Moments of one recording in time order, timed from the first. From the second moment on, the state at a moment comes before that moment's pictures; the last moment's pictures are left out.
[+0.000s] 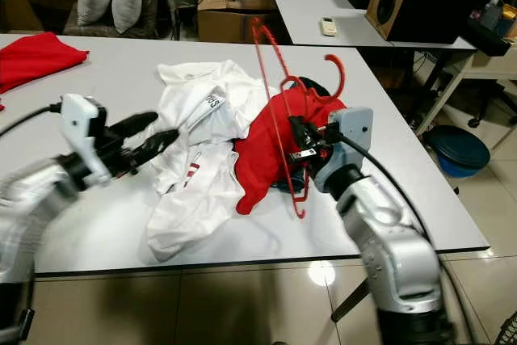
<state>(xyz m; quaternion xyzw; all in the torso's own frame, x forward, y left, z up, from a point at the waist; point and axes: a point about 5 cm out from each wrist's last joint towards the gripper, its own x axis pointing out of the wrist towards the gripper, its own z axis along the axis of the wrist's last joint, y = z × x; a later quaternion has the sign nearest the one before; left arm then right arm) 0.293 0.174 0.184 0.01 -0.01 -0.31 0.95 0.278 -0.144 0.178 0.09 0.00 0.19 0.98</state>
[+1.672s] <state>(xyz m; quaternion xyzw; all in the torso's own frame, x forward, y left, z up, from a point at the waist) 0.311 0.148 0.157 0.01 0.02 -0.19 0.98 0.286 -0.122 0.169 0.06 -0.03 0.17 0.98</state>
